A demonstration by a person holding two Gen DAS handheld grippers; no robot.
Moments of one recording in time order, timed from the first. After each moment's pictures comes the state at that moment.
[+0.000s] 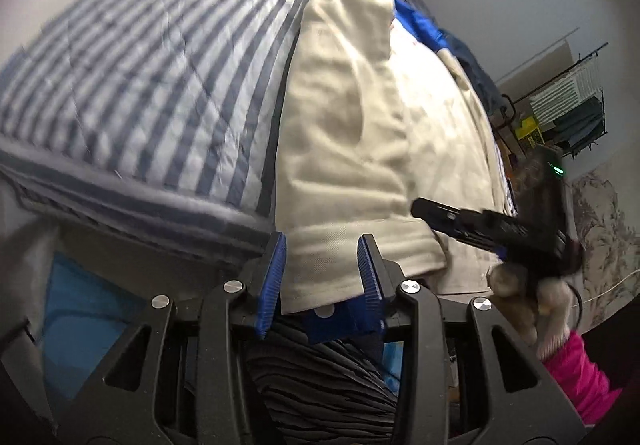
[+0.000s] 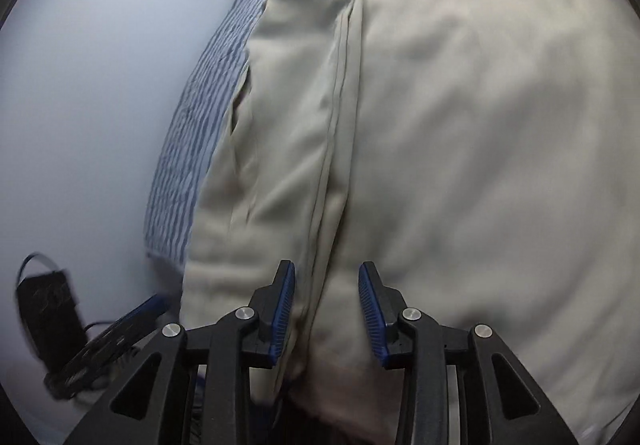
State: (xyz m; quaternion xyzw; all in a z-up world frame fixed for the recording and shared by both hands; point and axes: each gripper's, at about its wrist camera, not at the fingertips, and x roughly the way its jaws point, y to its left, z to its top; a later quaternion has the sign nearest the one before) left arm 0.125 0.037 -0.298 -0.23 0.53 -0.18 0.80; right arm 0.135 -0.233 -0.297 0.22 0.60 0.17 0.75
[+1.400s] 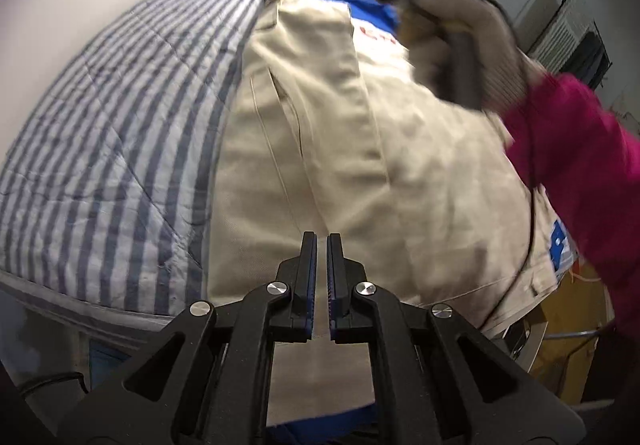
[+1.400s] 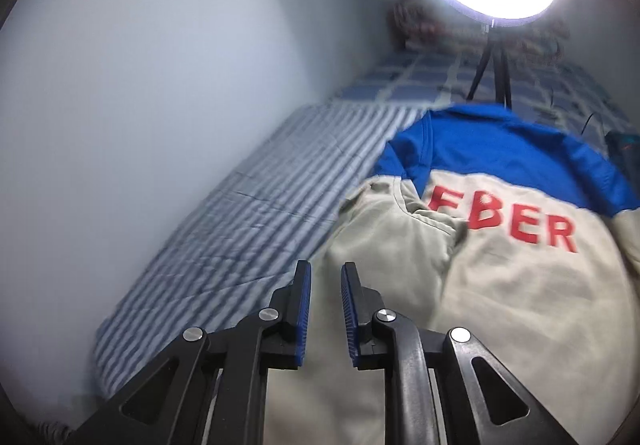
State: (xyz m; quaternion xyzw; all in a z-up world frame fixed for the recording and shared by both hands) left arm 0.169 -0.027 -0.284 -0.09 0.49 -0.18 0.85; right arm 0.387 -0.169 -0.218 0.03 0.43 0.19 0.88
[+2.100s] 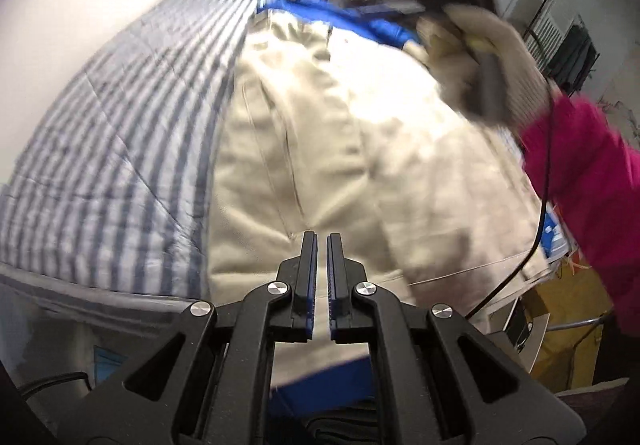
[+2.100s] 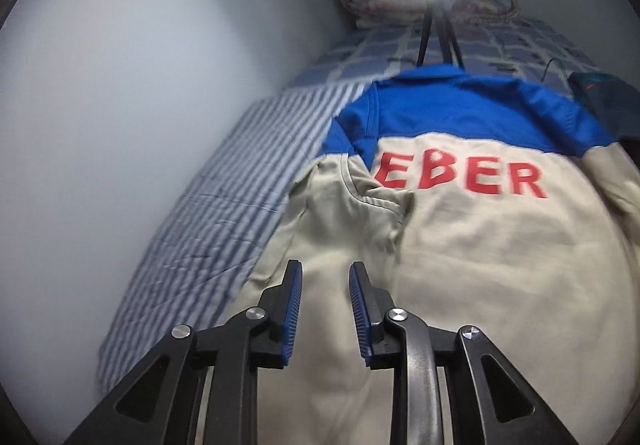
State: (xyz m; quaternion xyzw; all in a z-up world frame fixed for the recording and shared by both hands) left arm 0.134 -0.022 -0.256 -0.09 0.44 -0.19 0.87; right arm 0.347 -0.224 -0.197 0.09 0.44 0.14 0.88
